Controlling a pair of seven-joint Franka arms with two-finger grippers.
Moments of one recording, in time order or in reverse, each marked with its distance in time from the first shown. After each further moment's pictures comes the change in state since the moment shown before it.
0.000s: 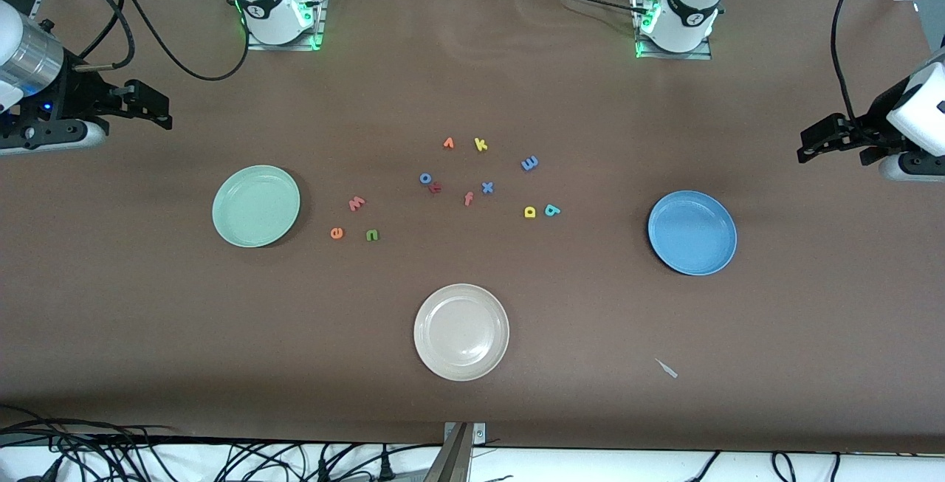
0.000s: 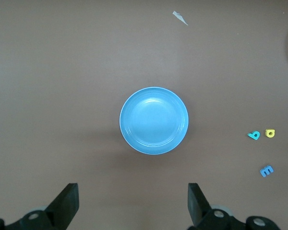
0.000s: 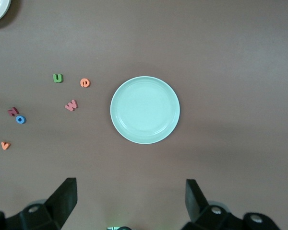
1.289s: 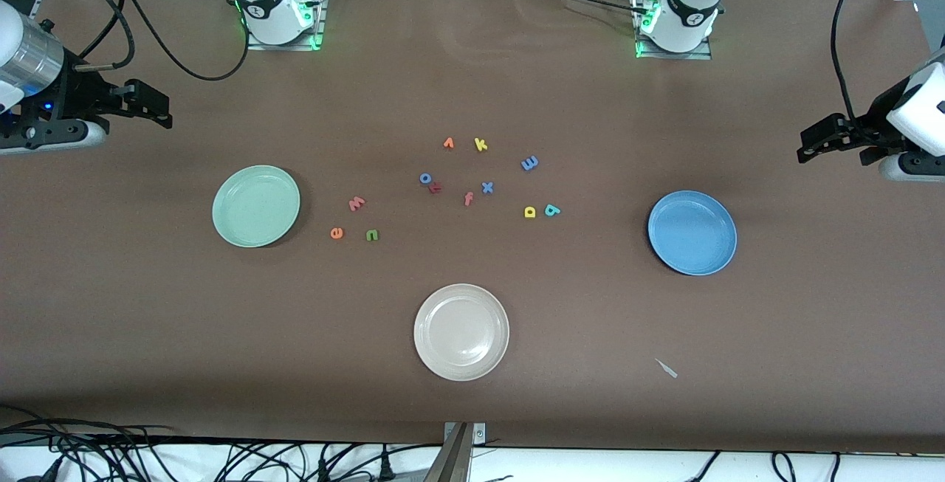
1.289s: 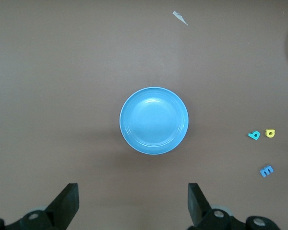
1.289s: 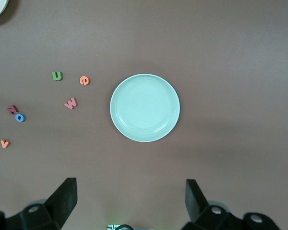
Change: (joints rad) left arm 0.000 0.000 0.000 0.000 0.000 0.000 0.000; right arm 0.000 0.000 -0.001 -0.002 0.000 -0.008 0.000
